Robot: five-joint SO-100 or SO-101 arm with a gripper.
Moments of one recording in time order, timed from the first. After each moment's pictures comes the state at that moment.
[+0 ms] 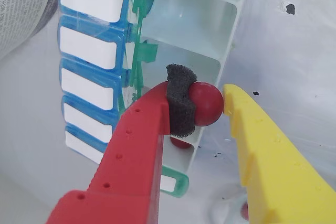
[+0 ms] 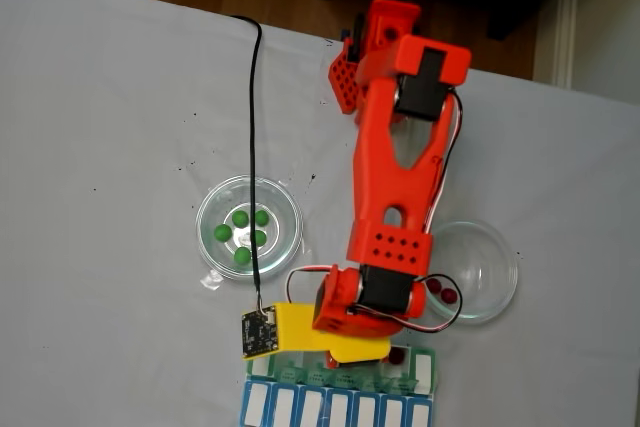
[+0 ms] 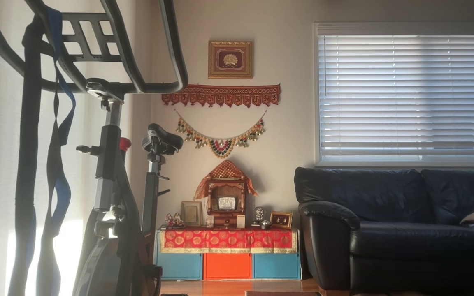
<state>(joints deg) 0.7 91.6 79.4 66.0 -13.5</state>
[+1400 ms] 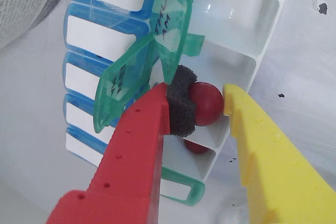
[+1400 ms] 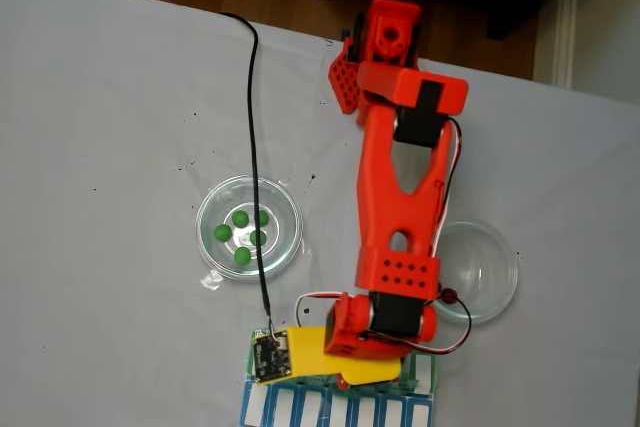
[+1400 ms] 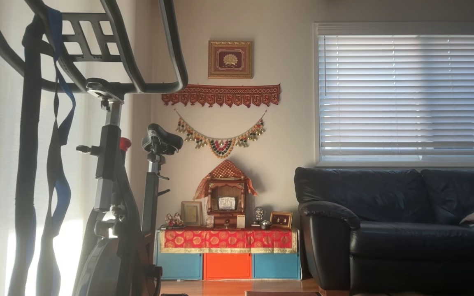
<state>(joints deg) -2.7 83.1 69.3 66.5 -12.9</state>
